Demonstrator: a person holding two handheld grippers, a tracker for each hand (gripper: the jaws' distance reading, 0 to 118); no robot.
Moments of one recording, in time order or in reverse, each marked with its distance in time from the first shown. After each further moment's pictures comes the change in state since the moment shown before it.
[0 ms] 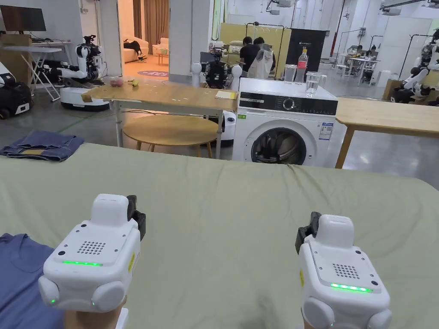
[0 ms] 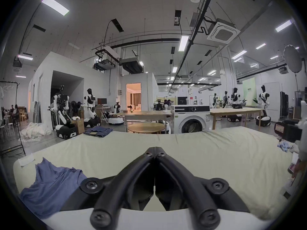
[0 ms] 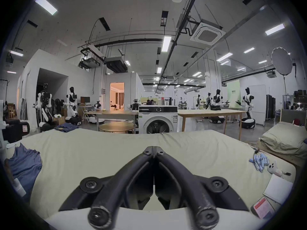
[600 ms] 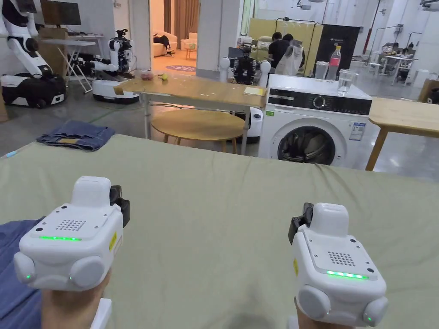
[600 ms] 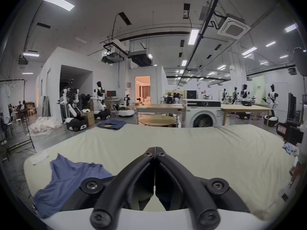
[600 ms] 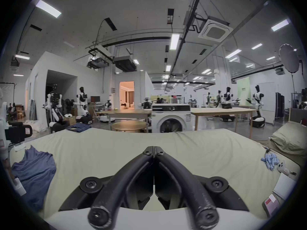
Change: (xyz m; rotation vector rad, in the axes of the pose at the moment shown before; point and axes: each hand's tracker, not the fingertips) left arm -0.078 0.019 0.028 -0.099 0.132 0.027; right arm -0.065 0.013 0.002 -0.034 0.140 -0.011
